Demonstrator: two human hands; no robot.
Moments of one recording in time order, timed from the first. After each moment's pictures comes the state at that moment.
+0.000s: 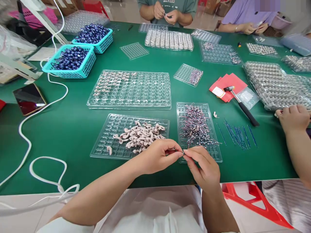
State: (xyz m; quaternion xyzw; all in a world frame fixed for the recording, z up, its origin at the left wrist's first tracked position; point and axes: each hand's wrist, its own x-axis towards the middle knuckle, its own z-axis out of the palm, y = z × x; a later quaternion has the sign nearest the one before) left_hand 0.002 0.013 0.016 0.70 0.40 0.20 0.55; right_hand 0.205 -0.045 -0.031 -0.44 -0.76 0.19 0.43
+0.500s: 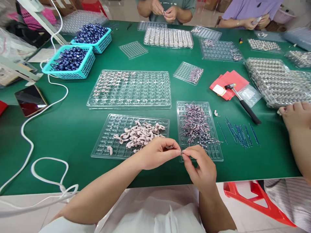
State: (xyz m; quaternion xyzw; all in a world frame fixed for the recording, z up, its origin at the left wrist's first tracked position) left_hand -0.002 0.019 0.018 0.61 0.39 0.19 0.67; right_hand 0.189 -0.049 -0.030 -0.48 -0.72 0.20 0.46
